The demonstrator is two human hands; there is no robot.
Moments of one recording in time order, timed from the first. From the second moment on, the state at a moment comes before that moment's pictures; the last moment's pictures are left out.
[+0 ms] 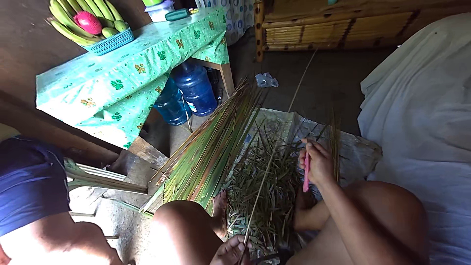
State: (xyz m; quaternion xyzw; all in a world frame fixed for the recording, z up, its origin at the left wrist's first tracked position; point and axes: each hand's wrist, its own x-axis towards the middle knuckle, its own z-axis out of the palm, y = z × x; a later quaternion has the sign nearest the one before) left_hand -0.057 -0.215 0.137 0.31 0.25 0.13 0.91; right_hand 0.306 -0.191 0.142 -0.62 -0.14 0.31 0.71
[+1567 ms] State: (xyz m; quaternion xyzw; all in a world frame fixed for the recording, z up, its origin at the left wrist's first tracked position) left_hand 0.009 -0.189 0.145 0.61 0.49 0.13 0.62; right_hand 0.210 -0.220 0.138 -0.58 -0.59 0.49 0.27
